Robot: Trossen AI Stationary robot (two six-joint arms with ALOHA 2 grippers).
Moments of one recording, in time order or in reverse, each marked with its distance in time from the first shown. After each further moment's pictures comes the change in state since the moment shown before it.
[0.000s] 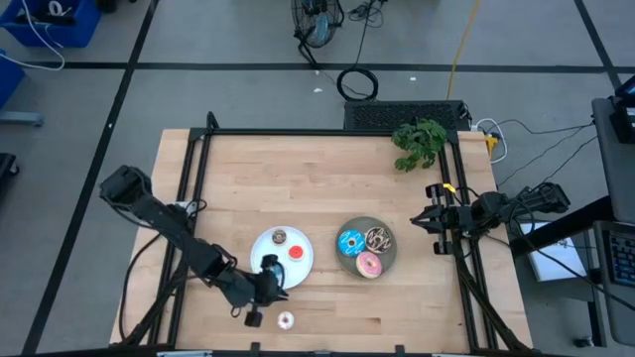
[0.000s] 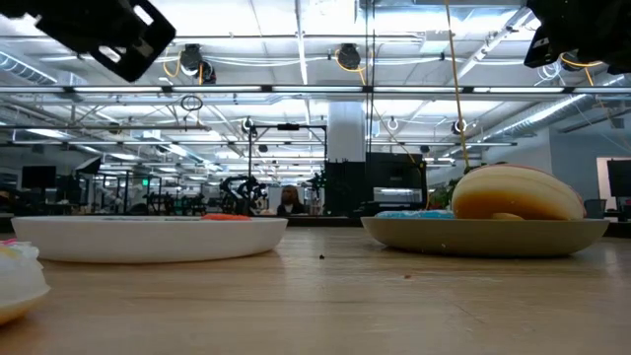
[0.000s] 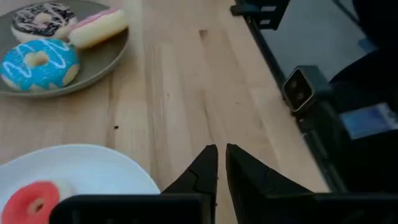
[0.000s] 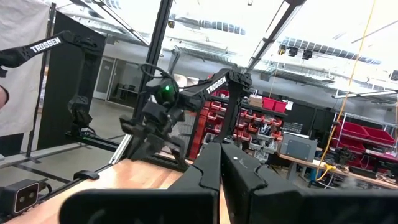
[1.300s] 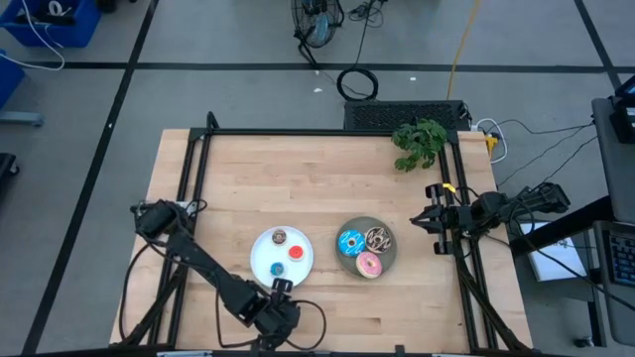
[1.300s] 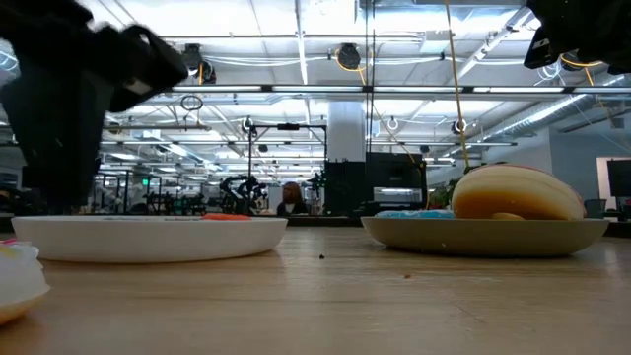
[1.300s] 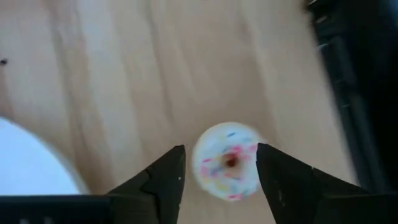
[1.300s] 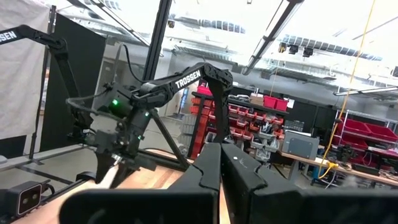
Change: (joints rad) left arm -0.022 0.432 0.518 -0.582 0.163 -0.056; right arm 0.000 0.000 0.000 -0.002 0.000 0.017
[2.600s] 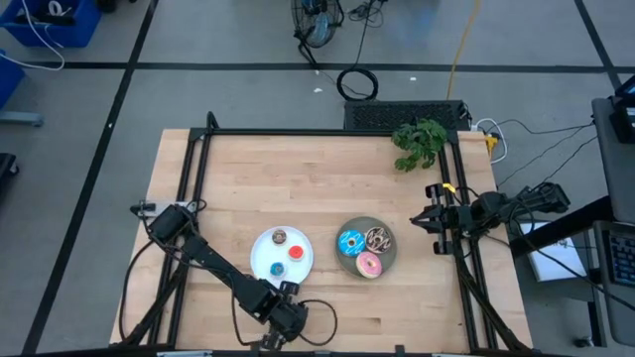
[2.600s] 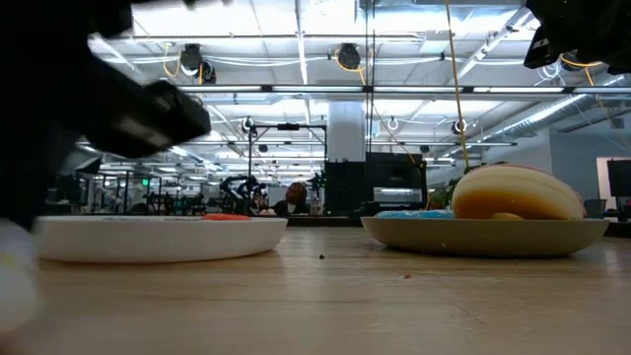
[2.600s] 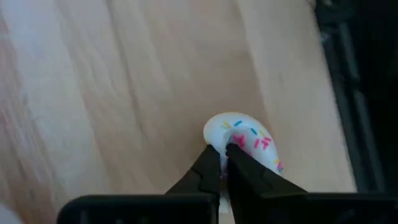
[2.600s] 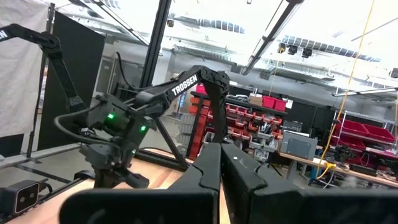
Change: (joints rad) left arm 0.052 0.091 0.042 0.007 0.181 0.033; right arm 0.000 0.003 0.000 0.002 0.004 -0.010
